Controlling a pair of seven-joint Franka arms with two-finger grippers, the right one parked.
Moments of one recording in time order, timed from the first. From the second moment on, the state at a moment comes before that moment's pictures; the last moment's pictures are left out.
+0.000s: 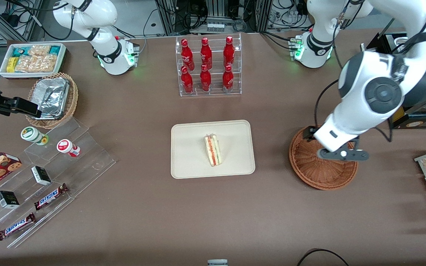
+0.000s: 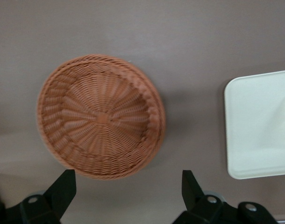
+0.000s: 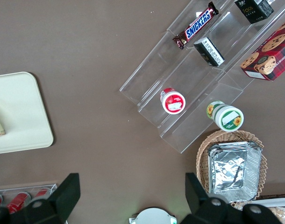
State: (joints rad) arm -0.13 0.21 -0.15 -1.66 0.07 1.76 -0.19
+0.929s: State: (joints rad) arm -0.01 0.03 -0.15 -1.71 0.07 1.63 -0.11
